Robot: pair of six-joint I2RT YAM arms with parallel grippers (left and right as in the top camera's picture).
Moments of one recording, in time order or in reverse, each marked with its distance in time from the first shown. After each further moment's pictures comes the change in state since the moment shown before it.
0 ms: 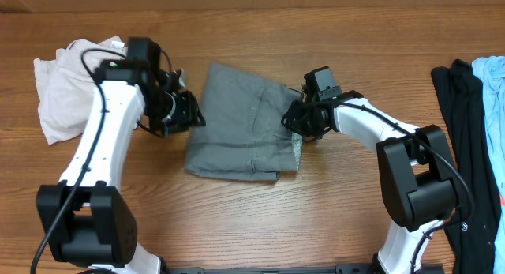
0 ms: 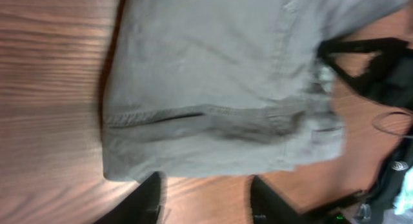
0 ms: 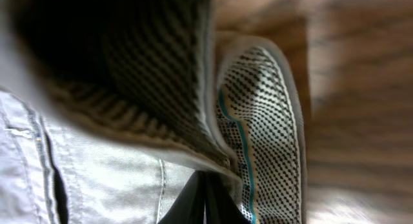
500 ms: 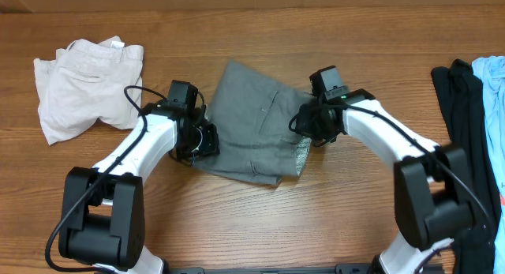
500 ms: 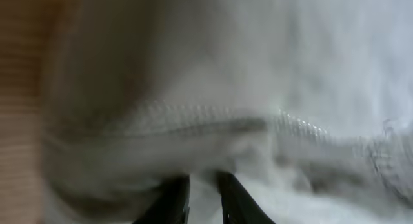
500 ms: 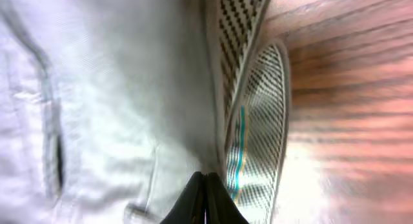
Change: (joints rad) left arm -0.126 0.001 -0.401 0.478 -0.105 -0.146; right arm -0.001 -0.142 -0.012 -0.167 0.110 -0.066
